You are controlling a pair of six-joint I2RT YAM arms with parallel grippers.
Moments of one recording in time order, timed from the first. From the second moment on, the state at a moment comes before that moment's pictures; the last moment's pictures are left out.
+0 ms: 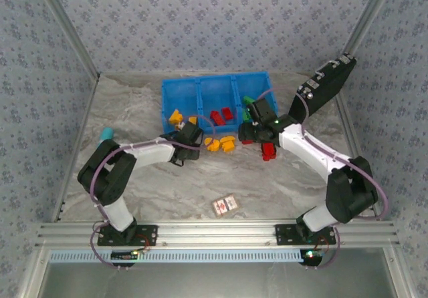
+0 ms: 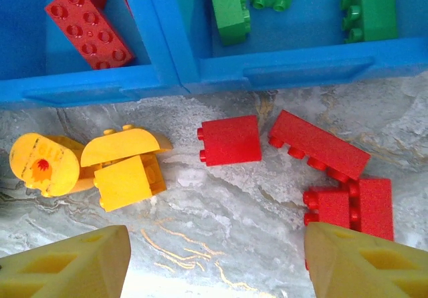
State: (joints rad) left arm -0.71 1.69 0.93 -0.33 -0.26 -0.50; right arm 0.52 1.48 1.12 -0.66 0.12 0.47
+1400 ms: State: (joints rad) left arm -0.85 2.44 2.27 -0.35 -0.20 -0.35; right arm 0.50 0.70 0.53 -0.65 0.13 0.58
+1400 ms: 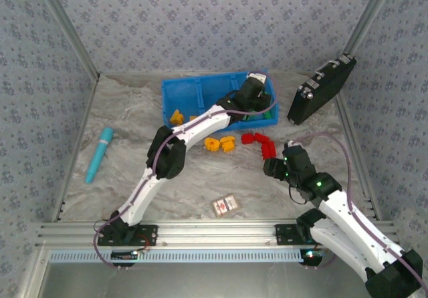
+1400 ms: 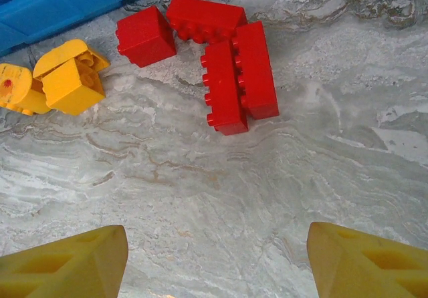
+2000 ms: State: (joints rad) left arm -0.84 2.59 2.50 -0.54 -0.22 -0.28; right arm 0.52 0.79 0.54 -0.59 0.01 0.48
